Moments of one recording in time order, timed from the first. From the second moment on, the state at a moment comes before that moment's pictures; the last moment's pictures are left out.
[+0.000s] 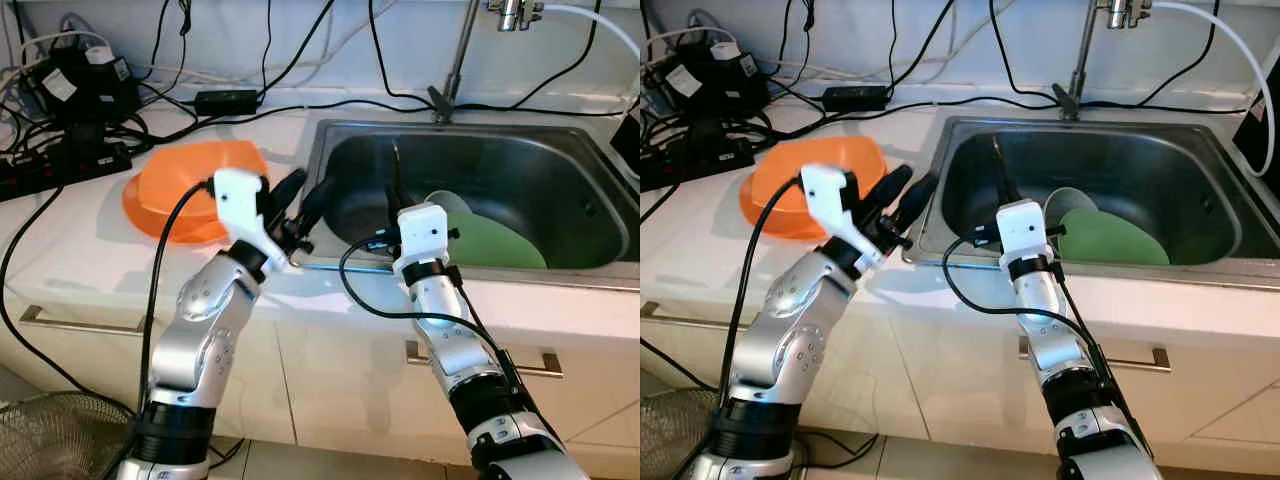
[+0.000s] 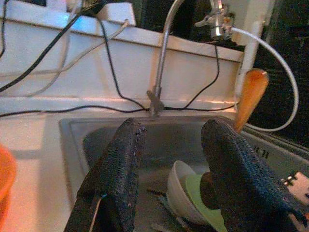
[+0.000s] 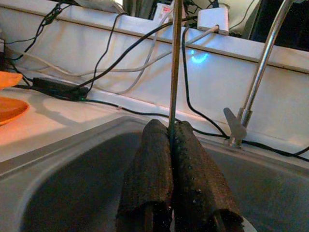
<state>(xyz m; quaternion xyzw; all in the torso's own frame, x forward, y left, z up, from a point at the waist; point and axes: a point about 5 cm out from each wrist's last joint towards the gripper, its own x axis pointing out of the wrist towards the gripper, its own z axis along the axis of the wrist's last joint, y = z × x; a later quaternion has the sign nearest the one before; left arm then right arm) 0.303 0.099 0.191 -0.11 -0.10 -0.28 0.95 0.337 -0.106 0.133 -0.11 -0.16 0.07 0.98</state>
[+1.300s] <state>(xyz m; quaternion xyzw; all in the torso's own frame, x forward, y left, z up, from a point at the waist) 0.279 0.093 0.119 0.01 0.04 -0.35 0.94 0.392 -0.156 0.169 -0.12 -0.07 0.00 0.99</state>
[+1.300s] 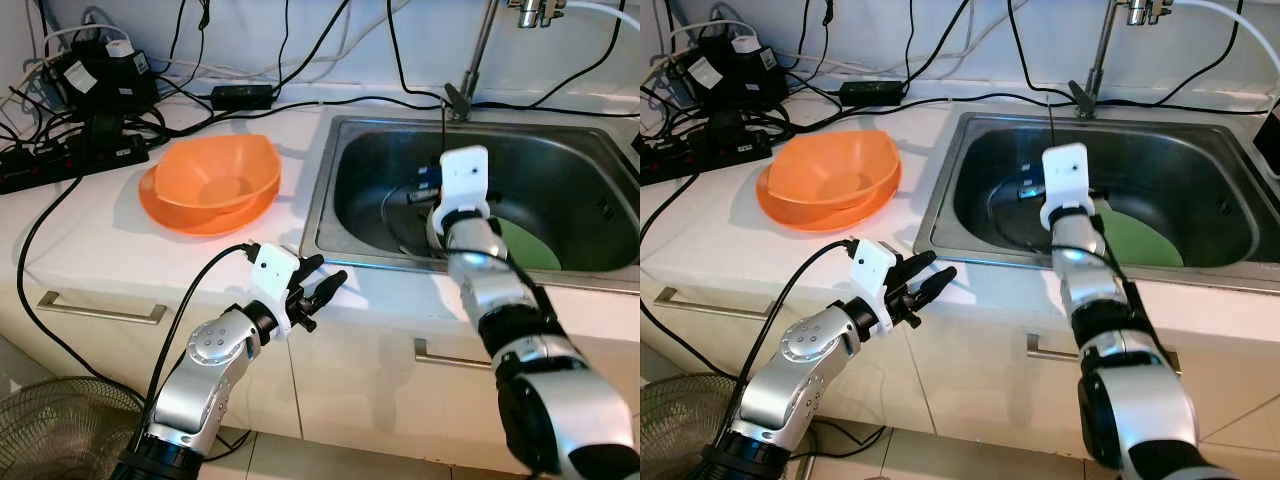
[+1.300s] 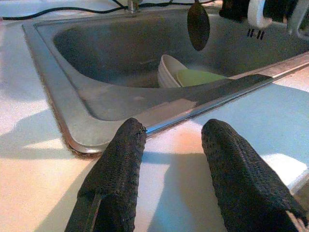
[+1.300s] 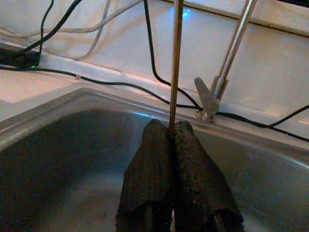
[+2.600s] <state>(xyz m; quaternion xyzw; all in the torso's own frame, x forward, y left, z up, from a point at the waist) 0.280 0.101 0.145 0.03 0.02 -0.37 0.93 0.396 -0.159 0.155 -0.12 0.01 0.01 0.99</state>
